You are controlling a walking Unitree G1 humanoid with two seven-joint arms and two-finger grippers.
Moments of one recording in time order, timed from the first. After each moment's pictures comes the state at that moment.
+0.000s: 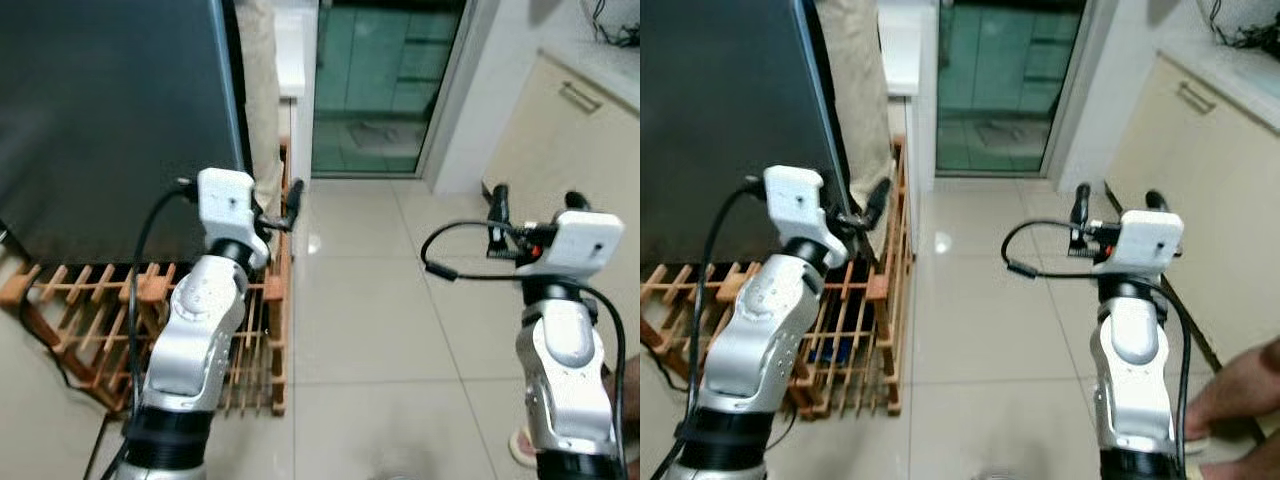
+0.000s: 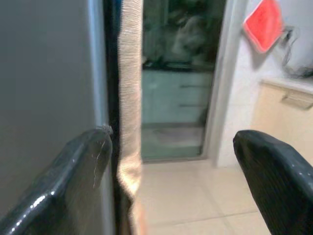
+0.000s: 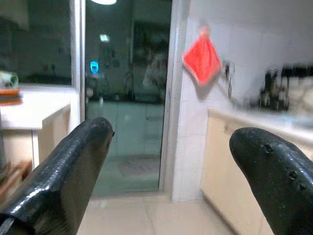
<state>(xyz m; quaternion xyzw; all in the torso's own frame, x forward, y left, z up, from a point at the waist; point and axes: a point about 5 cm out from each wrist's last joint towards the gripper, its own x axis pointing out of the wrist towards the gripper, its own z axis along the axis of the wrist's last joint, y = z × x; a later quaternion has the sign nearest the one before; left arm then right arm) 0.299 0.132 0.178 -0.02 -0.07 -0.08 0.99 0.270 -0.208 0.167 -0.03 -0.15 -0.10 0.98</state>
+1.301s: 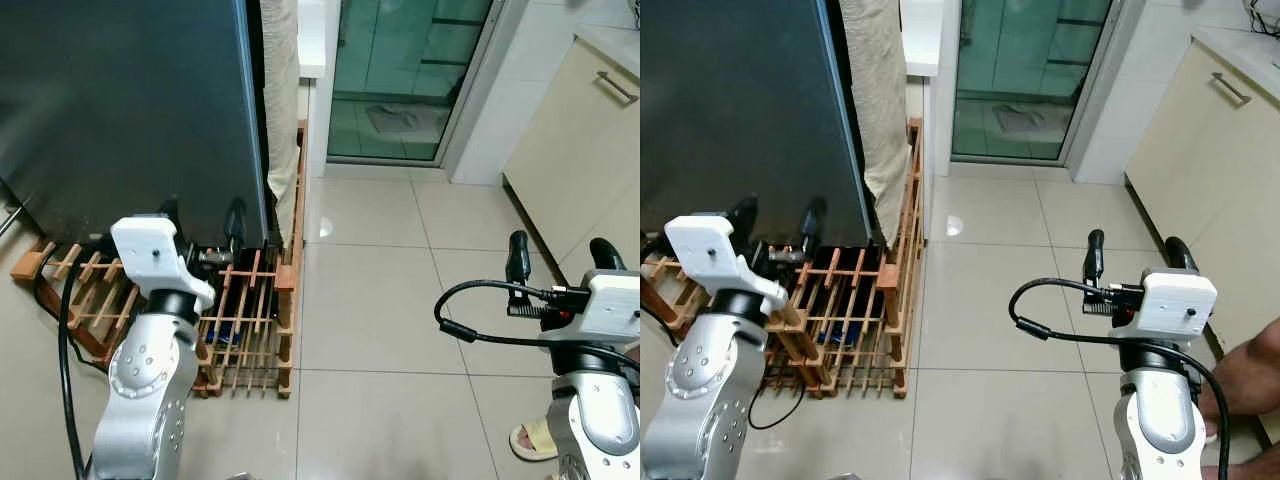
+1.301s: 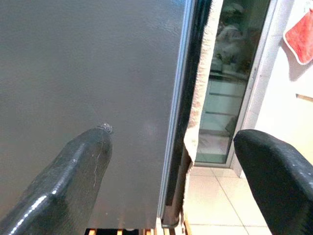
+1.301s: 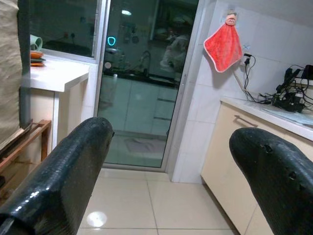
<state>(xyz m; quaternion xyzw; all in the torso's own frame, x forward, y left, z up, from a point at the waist) 0.242 0.158 0.165 -0.03 -0.10 -0.05 0.99 0.206 -0.210 0.154 -0.07 -0.11 -0.08 0.99</state>
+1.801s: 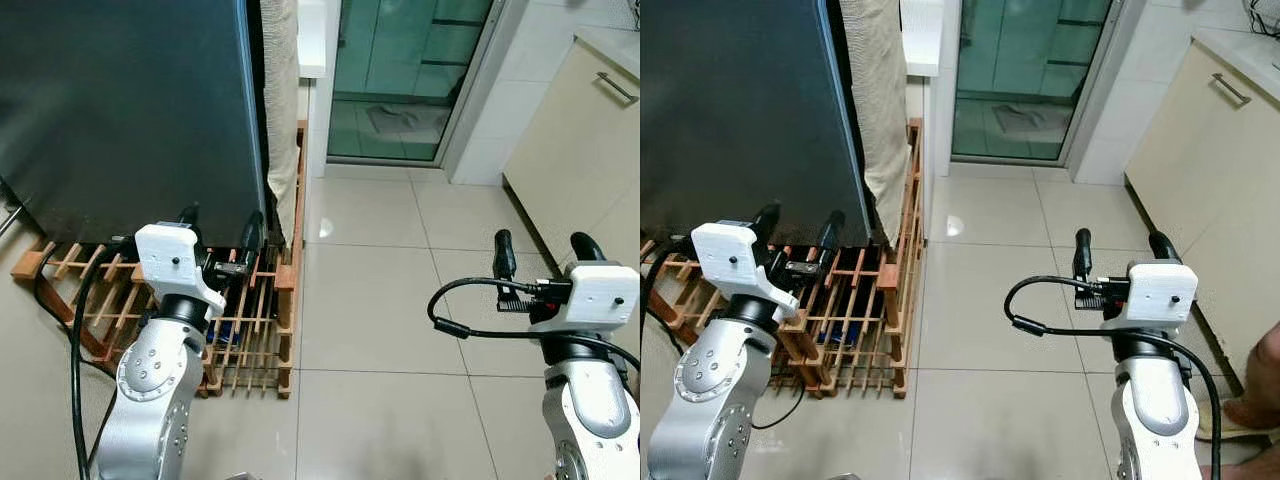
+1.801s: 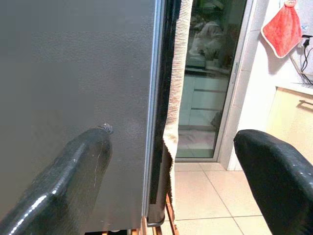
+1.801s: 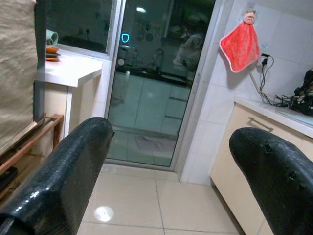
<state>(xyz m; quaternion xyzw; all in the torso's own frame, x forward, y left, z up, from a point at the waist) 0.244 0.151 0.163 -0.02 -0.10 -0.08 0.99 0.219 -0.208 0.152 -0.08 -0.11 -0.05 0.99</state>
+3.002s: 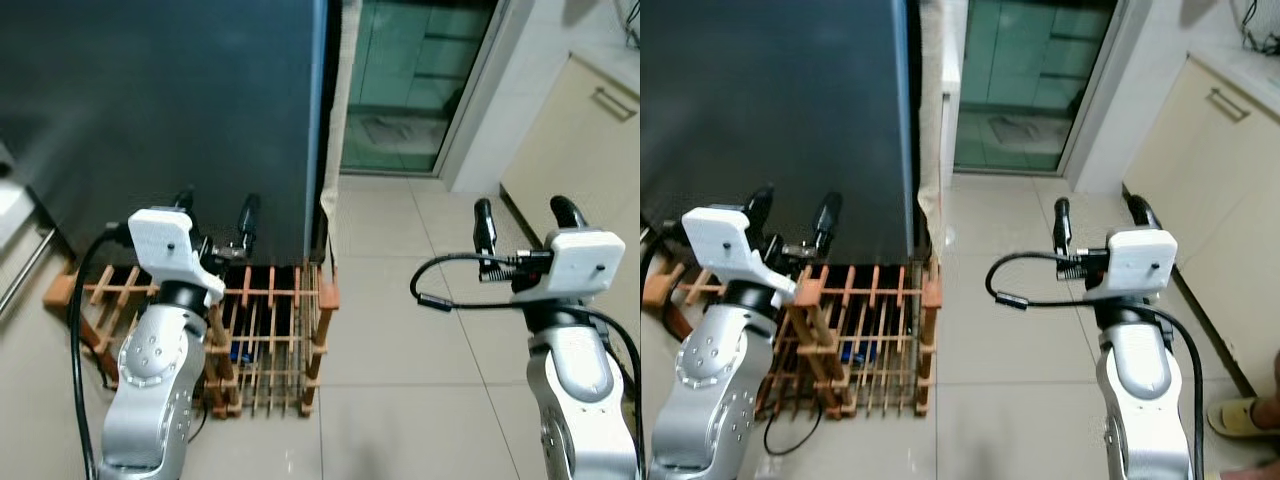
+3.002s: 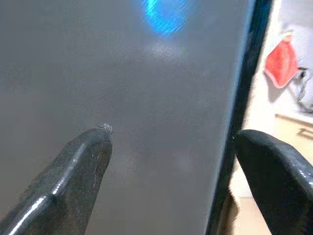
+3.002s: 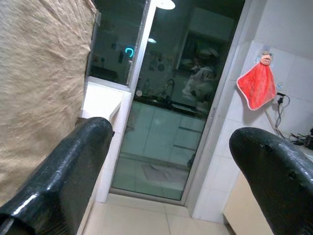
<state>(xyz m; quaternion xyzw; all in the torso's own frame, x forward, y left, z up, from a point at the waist) 0.256 0.141 0.182 -0.04 -0.14 -0.09 0.99 0.242 -0.192 0.171 -0.09 -0.15 -0.02 0.98</state>
